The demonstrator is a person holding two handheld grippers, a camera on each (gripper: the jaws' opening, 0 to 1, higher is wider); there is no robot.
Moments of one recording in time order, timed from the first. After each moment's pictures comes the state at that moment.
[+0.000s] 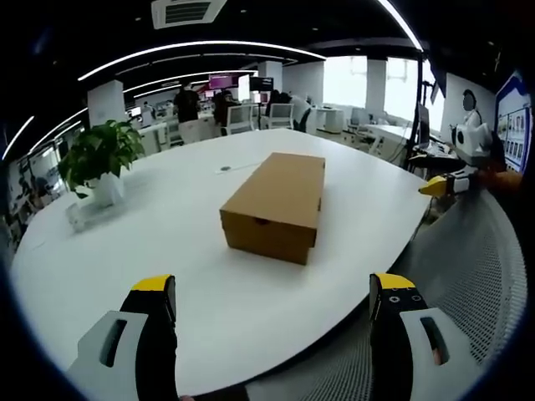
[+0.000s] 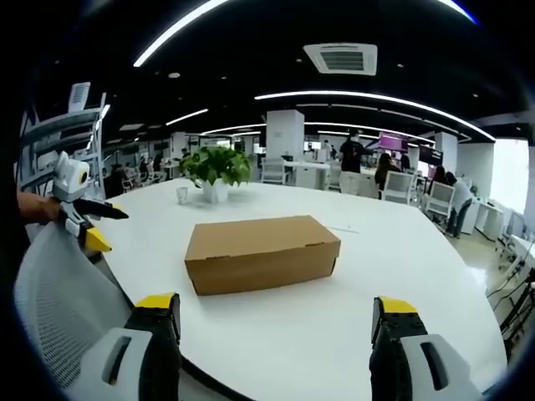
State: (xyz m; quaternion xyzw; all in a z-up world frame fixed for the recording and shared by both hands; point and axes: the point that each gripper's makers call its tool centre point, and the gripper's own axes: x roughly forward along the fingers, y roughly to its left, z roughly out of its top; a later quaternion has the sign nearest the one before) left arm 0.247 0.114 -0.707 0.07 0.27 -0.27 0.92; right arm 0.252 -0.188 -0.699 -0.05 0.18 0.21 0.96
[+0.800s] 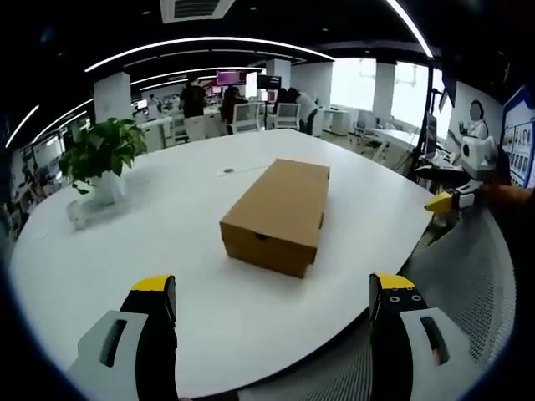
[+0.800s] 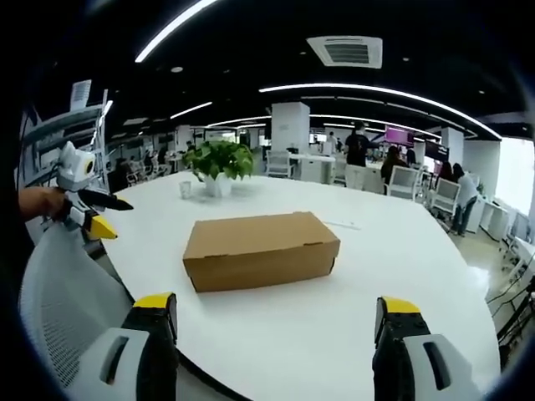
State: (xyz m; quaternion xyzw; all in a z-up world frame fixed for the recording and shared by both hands) left arm 0.264 0.102 -0.691 0.05 0.28 -0.25 0.92; right arm 0.264 -0.197 -0.691 -0.06 0.20 0.23 0.95
